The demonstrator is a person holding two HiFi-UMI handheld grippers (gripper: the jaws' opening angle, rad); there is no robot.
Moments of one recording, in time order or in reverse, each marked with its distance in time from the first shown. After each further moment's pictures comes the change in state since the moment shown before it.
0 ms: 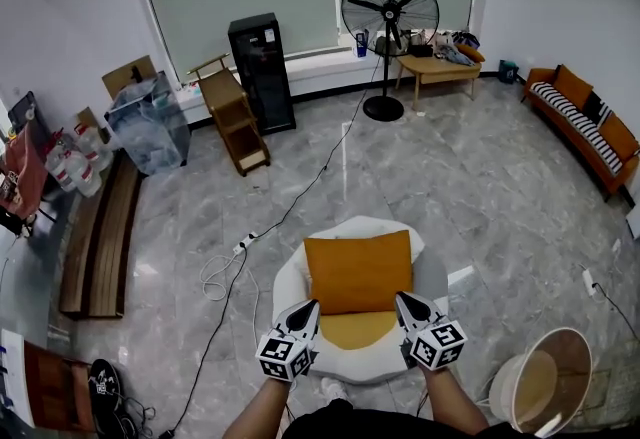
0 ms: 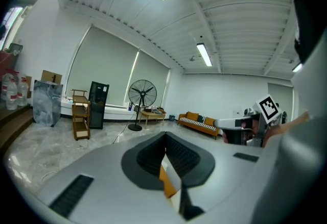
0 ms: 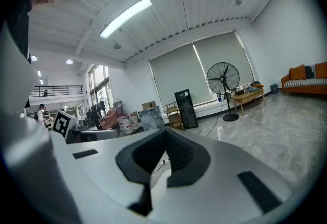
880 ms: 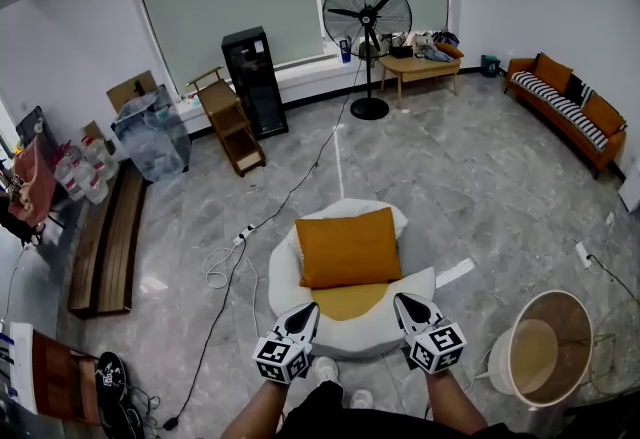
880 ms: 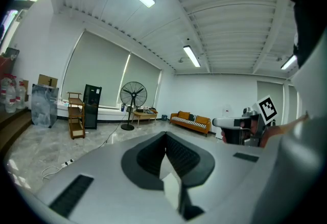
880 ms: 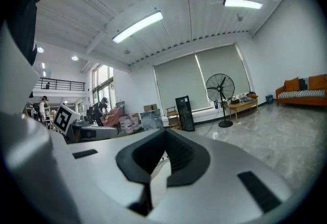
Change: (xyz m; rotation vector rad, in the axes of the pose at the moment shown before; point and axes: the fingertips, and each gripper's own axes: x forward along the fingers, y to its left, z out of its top) left arm -0.118 -0.148 -0.043 0.039 -0.009 -0.057; right arm -0.193 0.049 -0.033 -0.070 -0.066 -0.019
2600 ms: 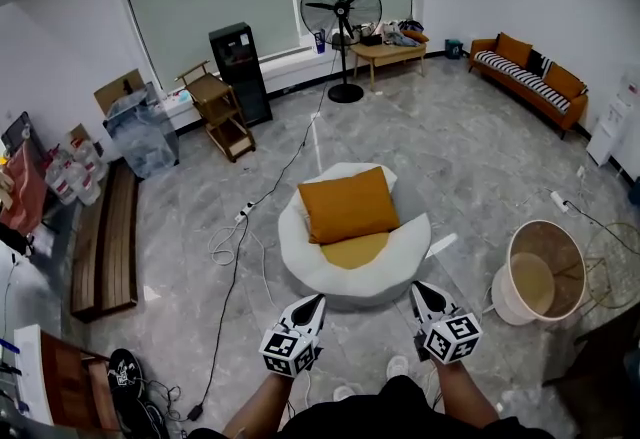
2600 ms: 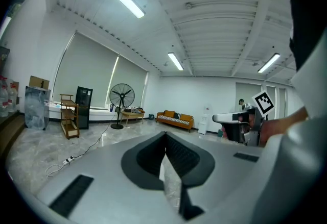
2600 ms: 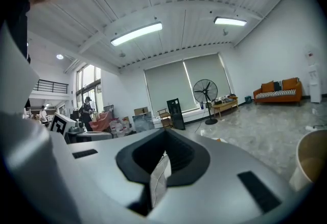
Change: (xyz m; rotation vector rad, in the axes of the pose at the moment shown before) left arm -0.253 -0.035 -0.043 0.051 0.004 -0.157; right arm -0.164 0.216 -0.051 0.045 -0.057 -0.202
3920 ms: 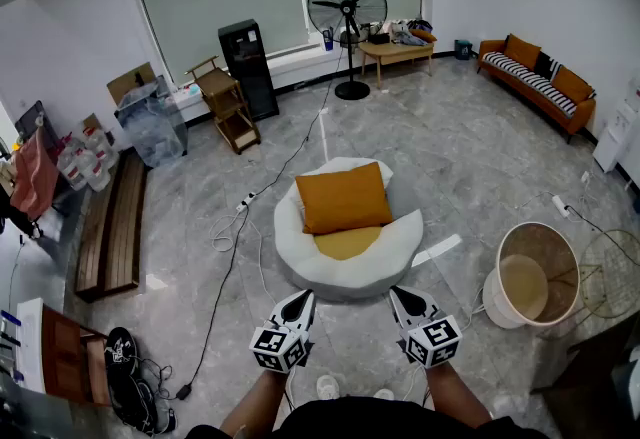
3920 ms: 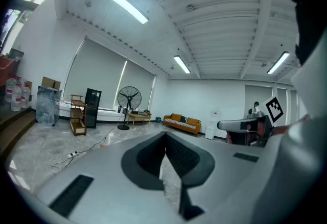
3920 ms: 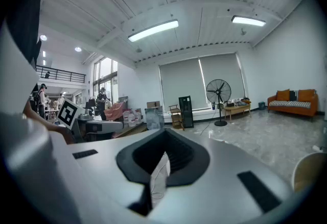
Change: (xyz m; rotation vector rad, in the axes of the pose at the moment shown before) left arm -0.003 -0.076 -0.001 -0.045 -0.047 0.107; right arm -0.060 -0.005 -0.002 -0.124 0.057 0.149
